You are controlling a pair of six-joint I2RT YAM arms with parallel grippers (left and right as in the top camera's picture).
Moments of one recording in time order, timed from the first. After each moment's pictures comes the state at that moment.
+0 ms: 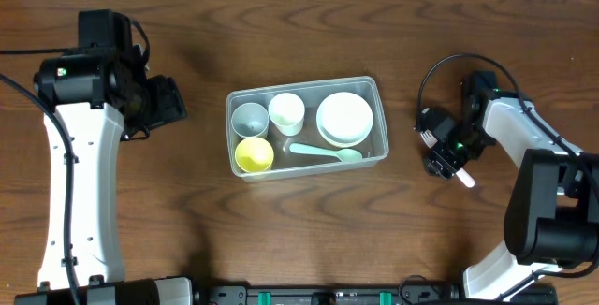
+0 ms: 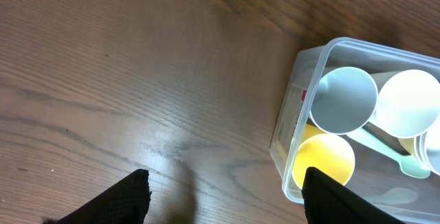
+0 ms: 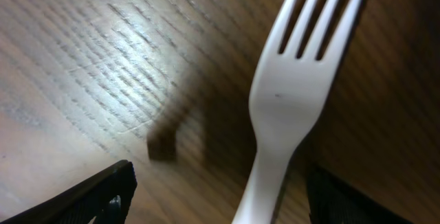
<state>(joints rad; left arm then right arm) 0.09 1.51 1.60 -1.39 0.03 -0.27 -0.07 1.84 1.08 -0.87 -0.10 -0.82</state>
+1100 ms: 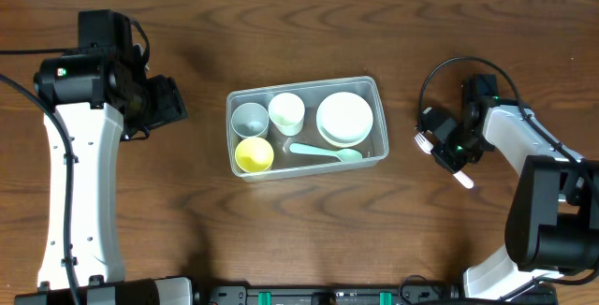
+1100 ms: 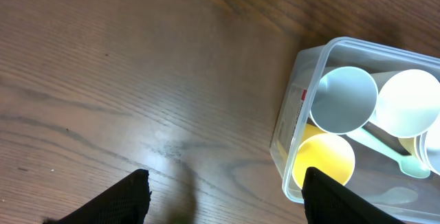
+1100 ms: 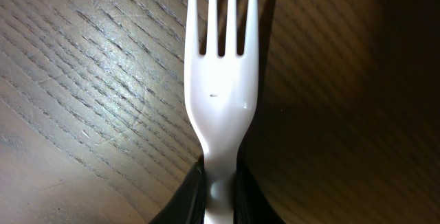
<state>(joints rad) 0.09 1.51 1.60 -1.39 0.03 -0.27 -0.08 1.80 1.02 -0.78 -0.08 -0.79</state>
